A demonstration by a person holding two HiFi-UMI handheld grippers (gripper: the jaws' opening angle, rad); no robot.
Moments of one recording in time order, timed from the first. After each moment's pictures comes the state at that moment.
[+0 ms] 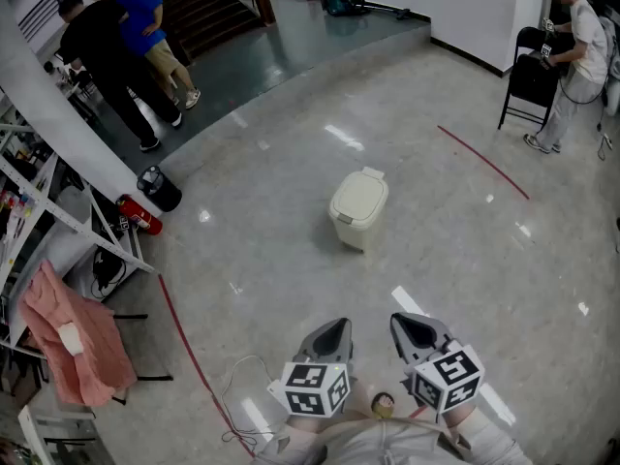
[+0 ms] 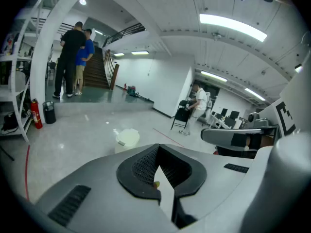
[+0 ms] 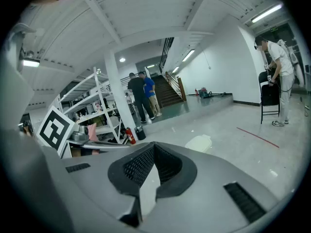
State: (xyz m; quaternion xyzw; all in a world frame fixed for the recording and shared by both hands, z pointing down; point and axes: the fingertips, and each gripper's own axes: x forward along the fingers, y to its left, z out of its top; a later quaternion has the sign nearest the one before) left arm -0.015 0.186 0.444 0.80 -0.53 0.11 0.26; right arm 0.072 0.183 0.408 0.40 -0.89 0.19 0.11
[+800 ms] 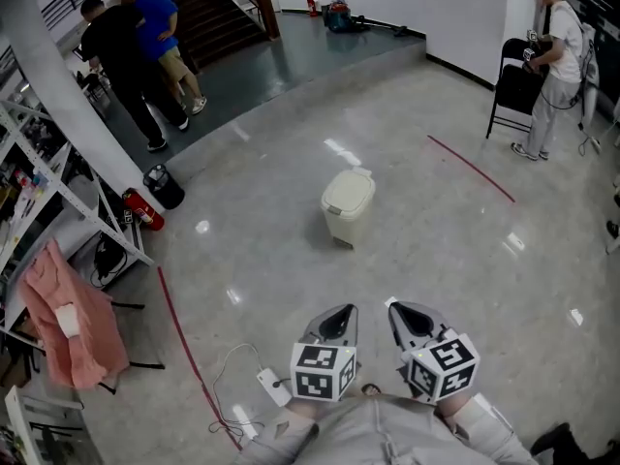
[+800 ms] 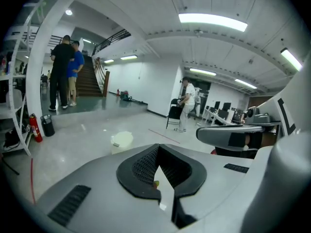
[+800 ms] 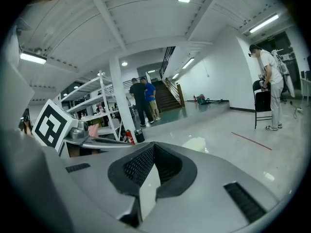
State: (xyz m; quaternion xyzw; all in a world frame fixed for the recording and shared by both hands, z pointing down) left arm 0.047 0.278 0.417 0.82 -0.51 0.14 0.20; right arm 0.119 0.283 0.388 0.42 -0.89 0.17 0.10
